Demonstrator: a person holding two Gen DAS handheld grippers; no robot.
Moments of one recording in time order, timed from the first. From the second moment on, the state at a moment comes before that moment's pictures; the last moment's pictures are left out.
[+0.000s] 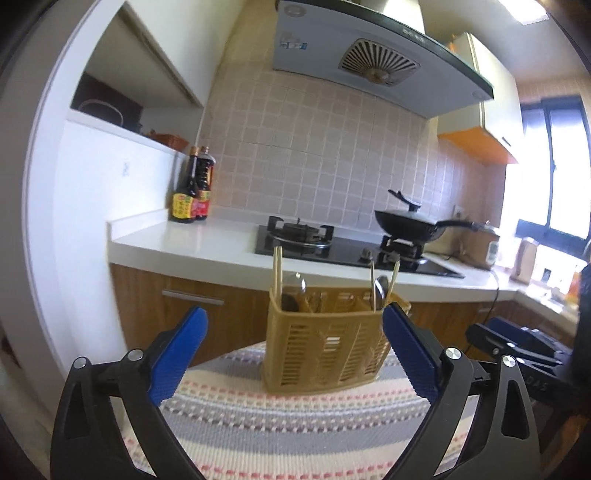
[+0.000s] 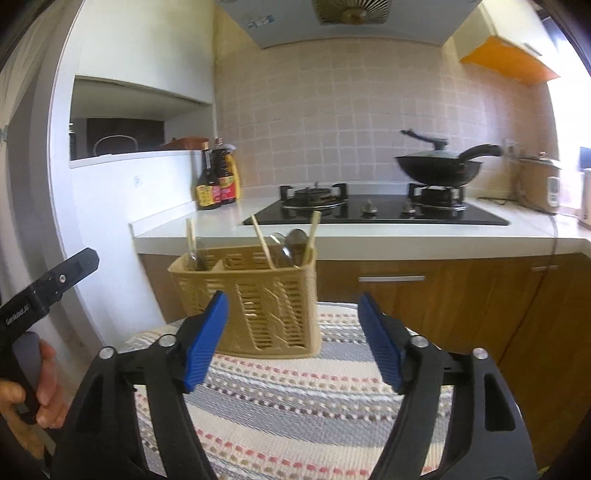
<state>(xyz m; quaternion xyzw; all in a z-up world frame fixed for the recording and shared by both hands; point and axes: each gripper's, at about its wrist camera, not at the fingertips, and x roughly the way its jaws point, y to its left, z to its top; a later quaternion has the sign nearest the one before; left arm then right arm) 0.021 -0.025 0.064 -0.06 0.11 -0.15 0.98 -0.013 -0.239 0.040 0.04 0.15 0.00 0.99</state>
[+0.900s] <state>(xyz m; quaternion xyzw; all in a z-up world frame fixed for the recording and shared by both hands) 0.013 -0.037 0.007 -0.03 0.11 -0.05 0.99 -0.024 -0.231 -0.003 0.00 0.12 -0.04 0.99</state>
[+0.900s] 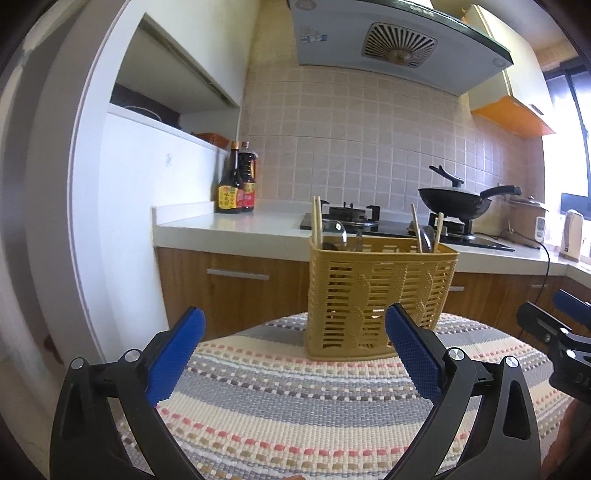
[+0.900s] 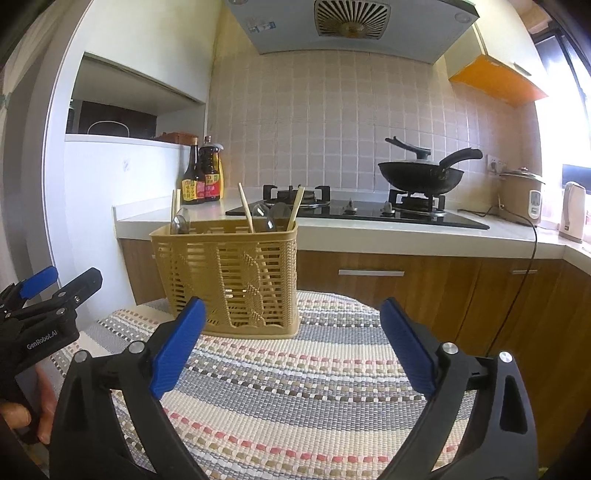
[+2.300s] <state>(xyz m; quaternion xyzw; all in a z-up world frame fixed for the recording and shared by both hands) 0.017 -0.044 0.000 0.00 0.12 -0.04 0.99 -0.023 -0.232 -0.002 0.00 0.13 -0.05 0.99</state>
